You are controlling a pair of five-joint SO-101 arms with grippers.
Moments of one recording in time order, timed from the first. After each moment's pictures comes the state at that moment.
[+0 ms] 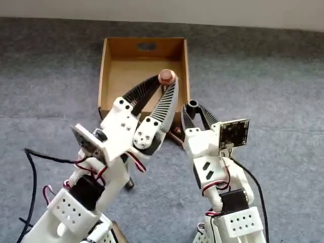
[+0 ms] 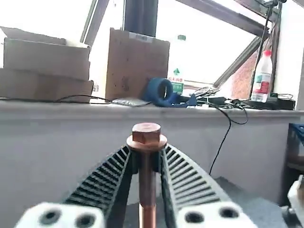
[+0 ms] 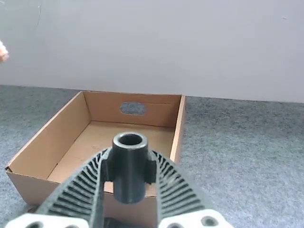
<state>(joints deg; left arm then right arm) 32.2 -68.0 62.2 -5.8 5.0 -19.1 -83.2 81.5 16.3 -5.1</state>
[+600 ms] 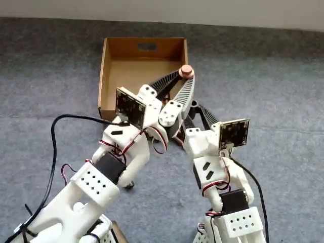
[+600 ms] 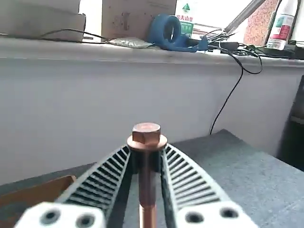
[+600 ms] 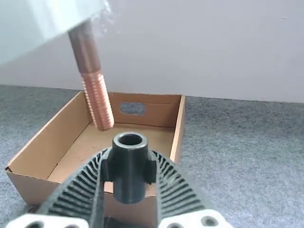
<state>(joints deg) 32.2 -47.6 55.2 -6.7 9.8 -19.1 -83.2 81.5 16.3 -5.1</state>
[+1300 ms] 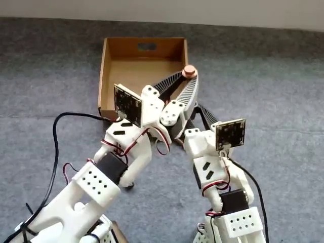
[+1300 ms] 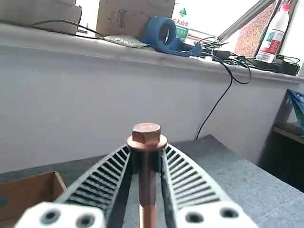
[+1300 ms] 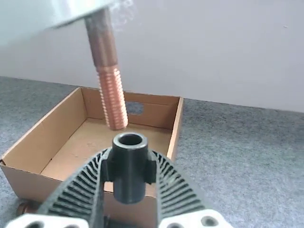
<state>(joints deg) 33.3 -47.0 54.1 -6.7 12.6 -19.1 -83.2 81.5 16.3 -1.5</state>
